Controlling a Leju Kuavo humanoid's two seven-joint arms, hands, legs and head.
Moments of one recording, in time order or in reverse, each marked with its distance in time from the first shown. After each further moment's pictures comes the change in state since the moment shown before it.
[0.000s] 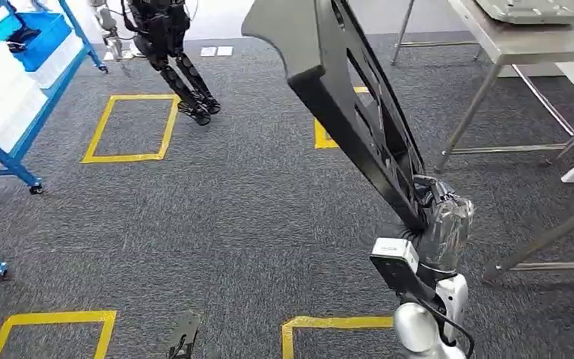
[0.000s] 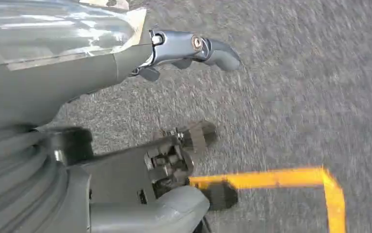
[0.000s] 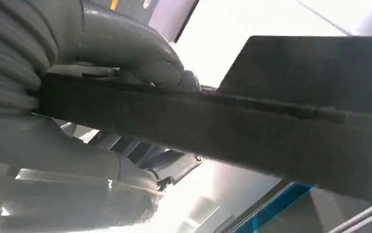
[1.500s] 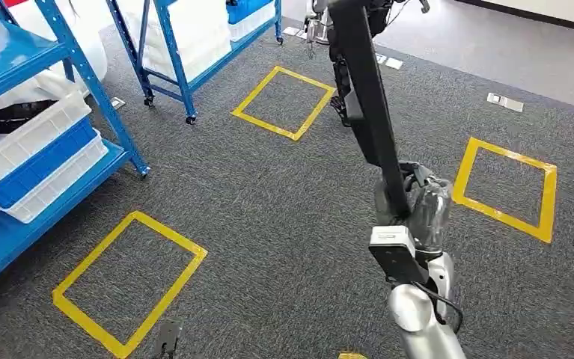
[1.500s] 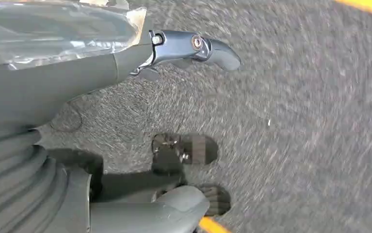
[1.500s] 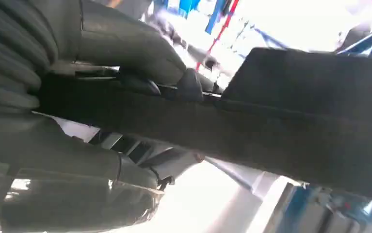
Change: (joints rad) left arm 0.032 0.033 0.067 -0.007 0.067 -0.009 -0.049; right arm -0.095 -0.016 0.042 0.079 -0.163 0.061 -0.077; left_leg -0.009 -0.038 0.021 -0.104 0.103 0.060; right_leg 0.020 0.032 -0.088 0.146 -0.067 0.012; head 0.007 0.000
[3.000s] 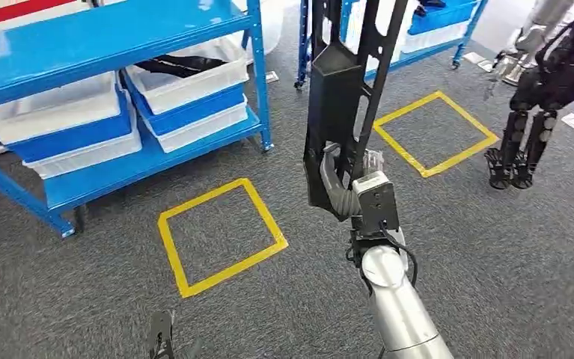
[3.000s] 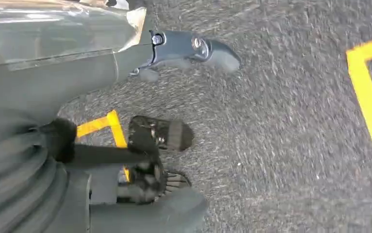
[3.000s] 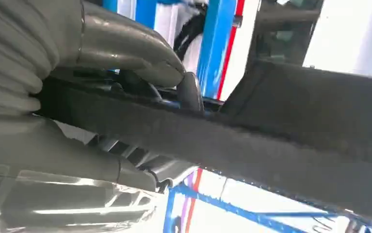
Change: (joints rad) left arm -0.033 -0.031 0.077 -0.034 0.114 0.104 -0.048; right arm -0.187 0.093 0.060 0.272 -0.399 0.312 -0.041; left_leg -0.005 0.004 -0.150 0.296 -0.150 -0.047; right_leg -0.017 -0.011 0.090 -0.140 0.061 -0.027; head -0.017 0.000
